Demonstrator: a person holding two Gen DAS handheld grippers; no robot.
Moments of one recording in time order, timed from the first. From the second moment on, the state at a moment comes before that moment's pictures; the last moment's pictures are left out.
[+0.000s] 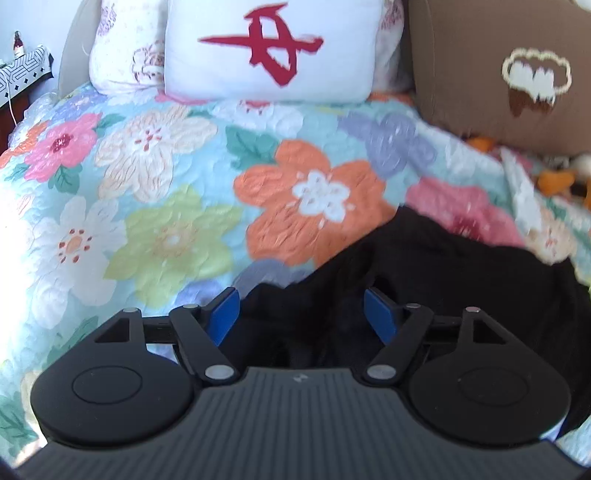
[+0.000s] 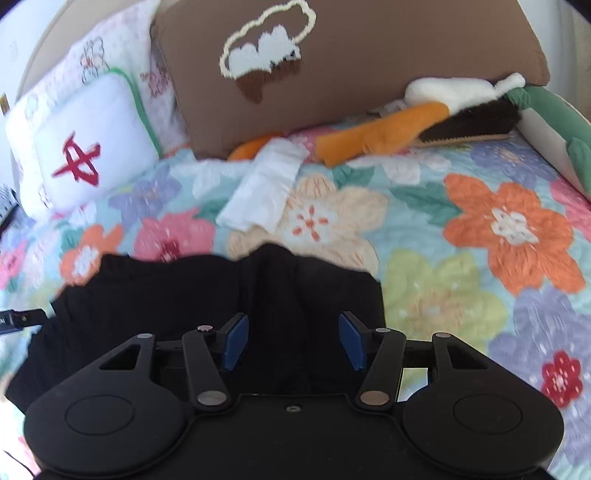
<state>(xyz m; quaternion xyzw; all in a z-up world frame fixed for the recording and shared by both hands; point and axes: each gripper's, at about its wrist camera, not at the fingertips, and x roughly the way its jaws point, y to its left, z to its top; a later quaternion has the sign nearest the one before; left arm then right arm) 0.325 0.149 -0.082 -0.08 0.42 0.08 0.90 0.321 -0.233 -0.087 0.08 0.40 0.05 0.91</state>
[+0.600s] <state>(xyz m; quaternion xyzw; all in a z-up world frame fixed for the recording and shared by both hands) 0.268 0.176 -0.091 -0.18 0.51 0.06 0.84 0.252 -0.248 -0.066 0.22 0.46 0.03 0.86</state>
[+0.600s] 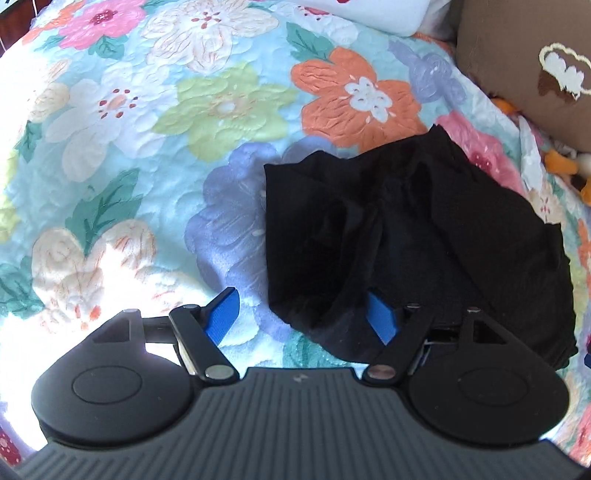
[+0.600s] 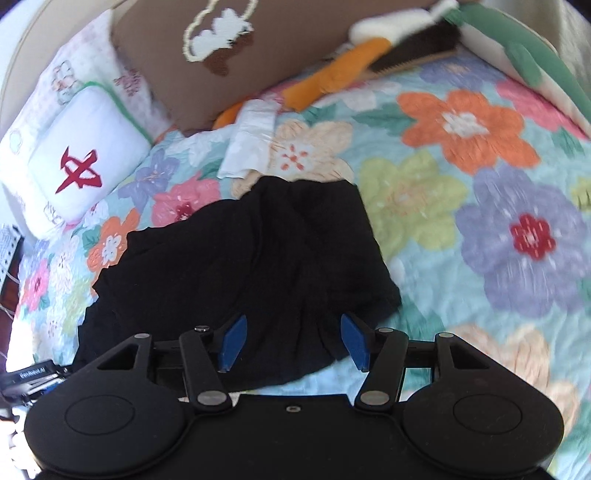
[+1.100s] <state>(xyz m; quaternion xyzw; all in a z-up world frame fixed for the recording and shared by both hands) 0.277 0.178 -0.119 -0.22 0.44 0.04 0.87 0.245 -0.290 -0.147 0.45 0.40 0.00 0.80</state>
